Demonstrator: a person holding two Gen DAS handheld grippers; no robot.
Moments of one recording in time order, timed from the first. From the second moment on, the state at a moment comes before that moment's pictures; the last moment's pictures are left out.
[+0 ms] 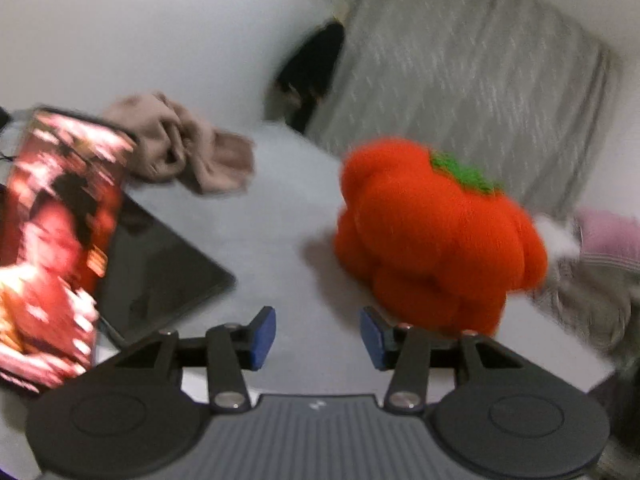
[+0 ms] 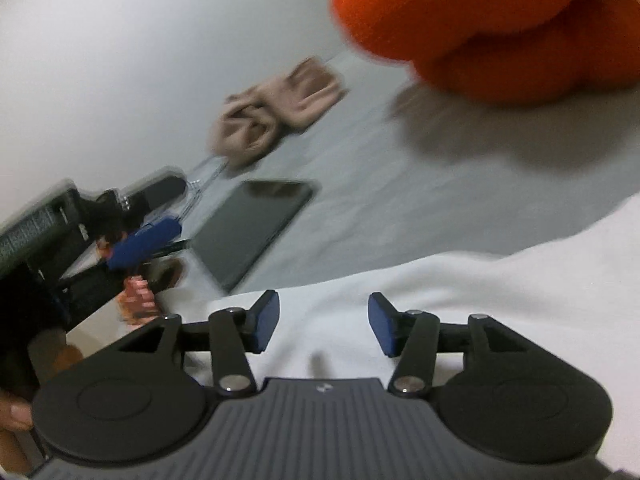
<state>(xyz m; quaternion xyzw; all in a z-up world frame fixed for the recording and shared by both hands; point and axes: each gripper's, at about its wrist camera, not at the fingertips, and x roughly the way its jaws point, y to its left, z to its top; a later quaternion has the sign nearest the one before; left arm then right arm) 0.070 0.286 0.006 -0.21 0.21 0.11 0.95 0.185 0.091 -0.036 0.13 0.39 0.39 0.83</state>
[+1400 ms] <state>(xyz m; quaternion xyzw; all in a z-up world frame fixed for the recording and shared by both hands) 0.117 0.210 -0.051 -0.03 0.38 0.03 0.92 0.230 0.059 -0.074 -0.21 0.25 0.21 0.92</state>
